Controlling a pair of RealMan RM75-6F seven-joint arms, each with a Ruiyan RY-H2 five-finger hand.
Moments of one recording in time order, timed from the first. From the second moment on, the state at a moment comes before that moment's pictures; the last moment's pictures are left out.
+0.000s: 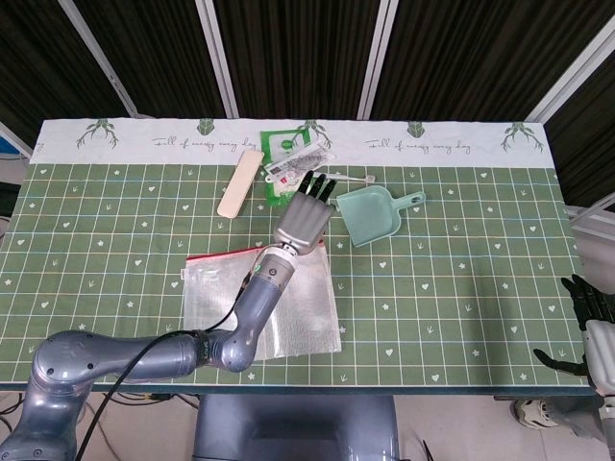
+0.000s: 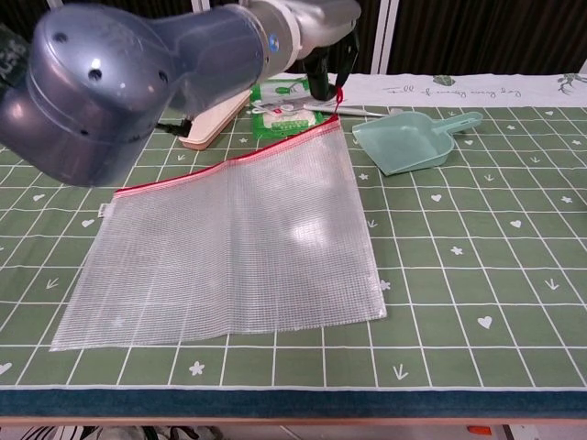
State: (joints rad) left arm -1.28 -1.78 -0.46 -1.34 0.61 0.99 1.01; right arm 0.05 -0.97 0.09 -1.77 -1.38 1.40 0.13
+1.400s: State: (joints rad) left arm -1.45 -1.59 -0.50 -1.66 0.44 1.13 1.00; right arm 0.86 -1.25 0.53 -2.19 -0.13 1.29 -0.12
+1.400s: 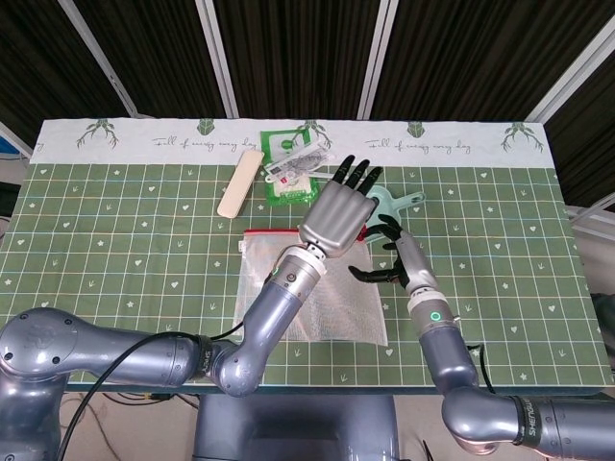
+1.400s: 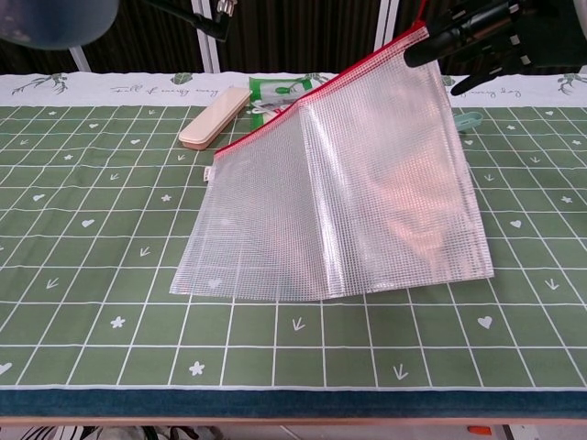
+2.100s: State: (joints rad) left arm -1.46 -1.57 -0.47 -1.67 0.43 1.14 0.95; right arm 0.89 -1.34 0.59 -2.11 -0.08 1.37 -0.13
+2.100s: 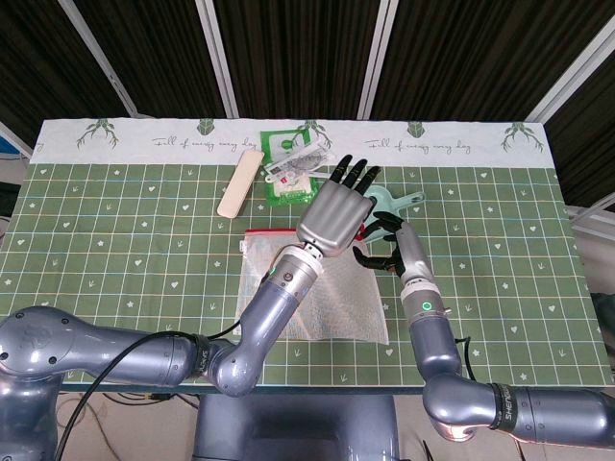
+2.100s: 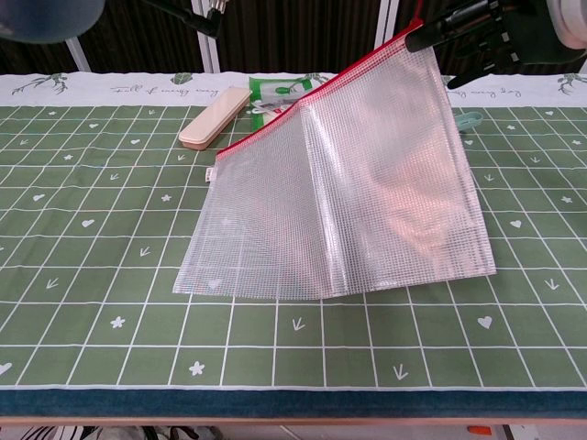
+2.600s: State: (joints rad) left arm -1.47 -1.56 -0.45 -1.68 0.43 1.15 0.94; right arm 0.88 -1.35 0.61 -2.11 -0.06 1.37 -0.14
